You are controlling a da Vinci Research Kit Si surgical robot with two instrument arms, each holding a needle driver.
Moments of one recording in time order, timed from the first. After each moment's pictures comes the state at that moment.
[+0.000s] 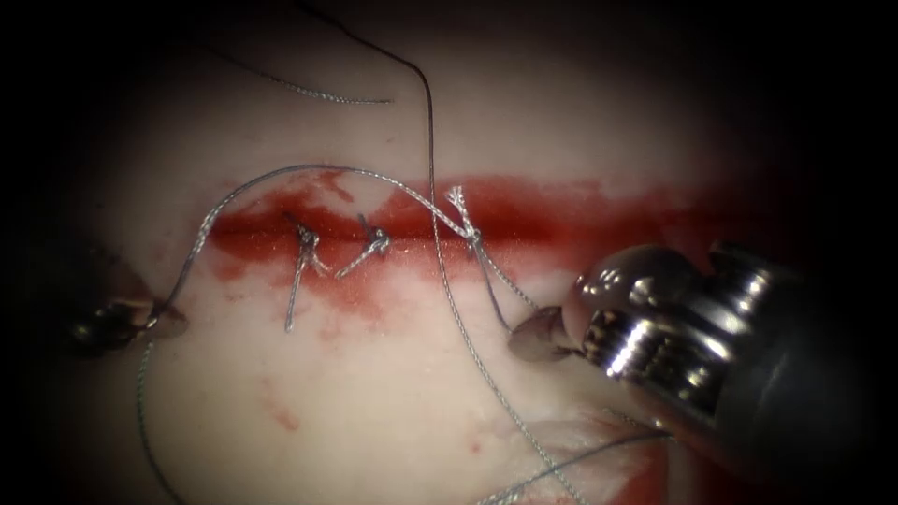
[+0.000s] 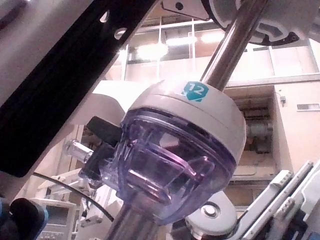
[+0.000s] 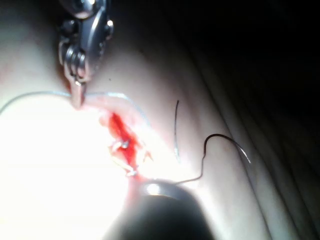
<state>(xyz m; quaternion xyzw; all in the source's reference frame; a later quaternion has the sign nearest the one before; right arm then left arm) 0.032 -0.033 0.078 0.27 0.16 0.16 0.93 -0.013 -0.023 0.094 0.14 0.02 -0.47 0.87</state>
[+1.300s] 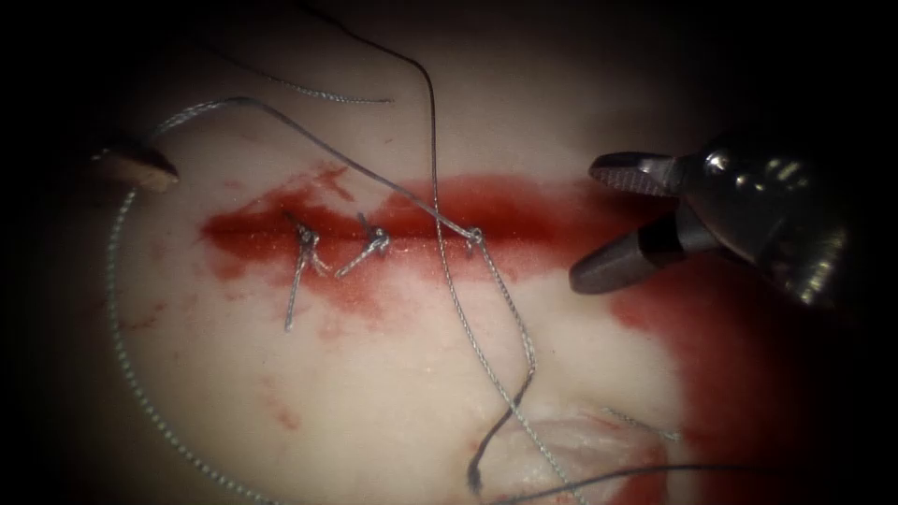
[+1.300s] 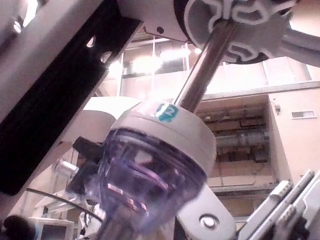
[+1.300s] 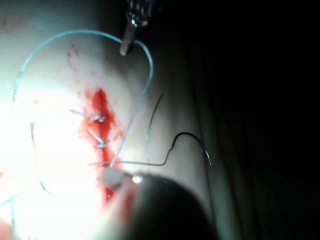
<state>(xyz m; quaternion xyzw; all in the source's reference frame) 0.029 -0.025 0.071 0.15 0.36 0.28 0.87 -0.014 -0.011 0.084 0.18 -0.14 -0.41 0.88</state>
